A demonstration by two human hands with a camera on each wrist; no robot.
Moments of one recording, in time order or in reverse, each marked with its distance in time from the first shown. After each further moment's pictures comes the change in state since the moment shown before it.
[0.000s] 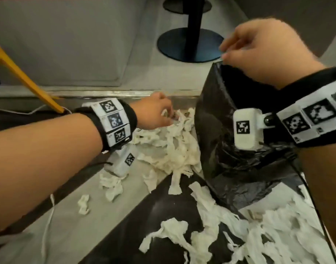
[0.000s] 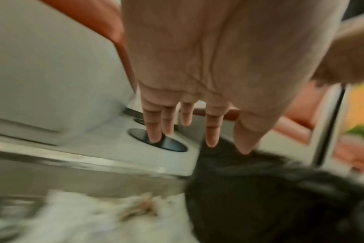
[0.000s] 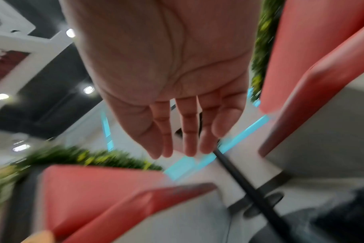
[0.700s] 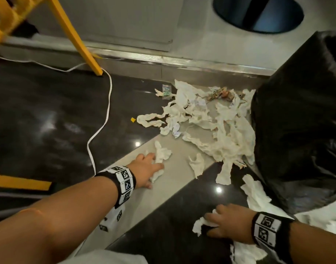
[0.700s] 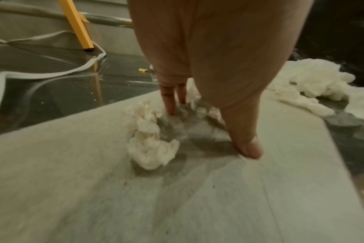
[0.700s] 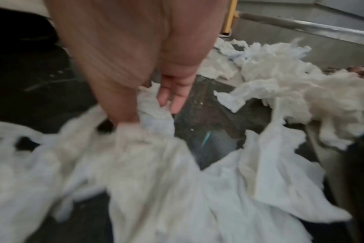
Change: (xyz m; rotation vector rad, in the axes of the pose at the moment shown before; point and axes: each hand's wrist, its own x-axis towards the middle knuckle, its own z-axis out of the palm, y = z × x) left_hand -0.129 -0.210 0.206 0.184 -0.466 -0.168; right_hand -0.211 0.004 0.288 -0.557 -1.510 -0.808
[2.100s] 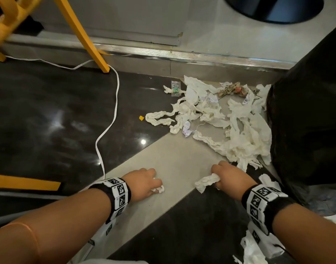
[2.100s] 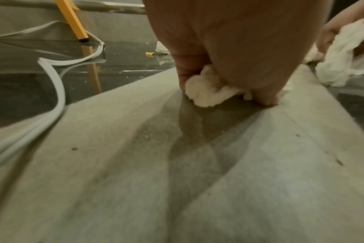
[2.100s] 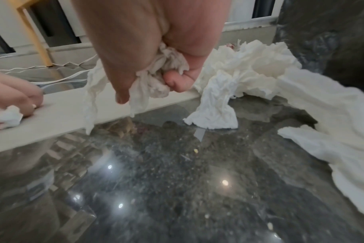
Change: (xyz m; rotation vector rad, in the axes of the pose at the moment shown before) left_hand -0.020 -0.027 0.038 0.128 -0.028 0.183; right_hand 0.051 0.051 -0.048 0.604 0.563 0.523
